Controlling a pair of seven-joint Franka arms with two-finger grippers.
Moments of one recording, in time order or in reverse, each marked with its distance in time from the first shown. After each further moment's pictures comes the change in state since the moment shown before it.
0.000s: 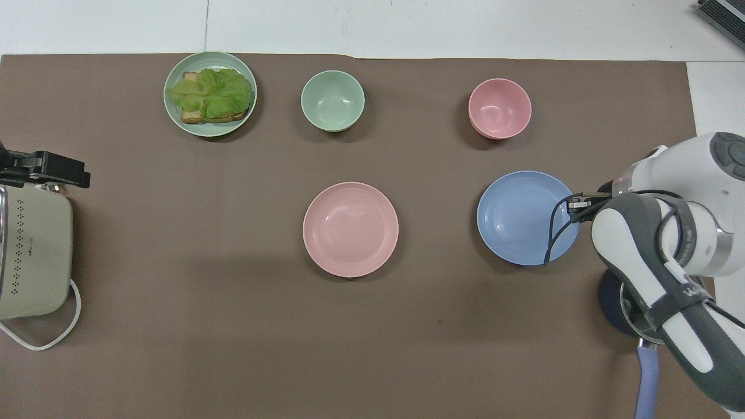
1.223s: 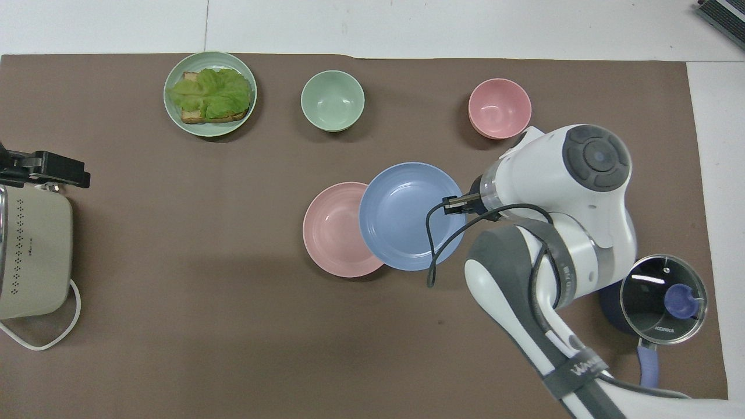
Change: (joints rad) left arm 0.000 0.000 0.000 0.000 0.000 0.000 0.000; right arm 0.153 0.015 0.274 0.132 0.023 0.025 0.211
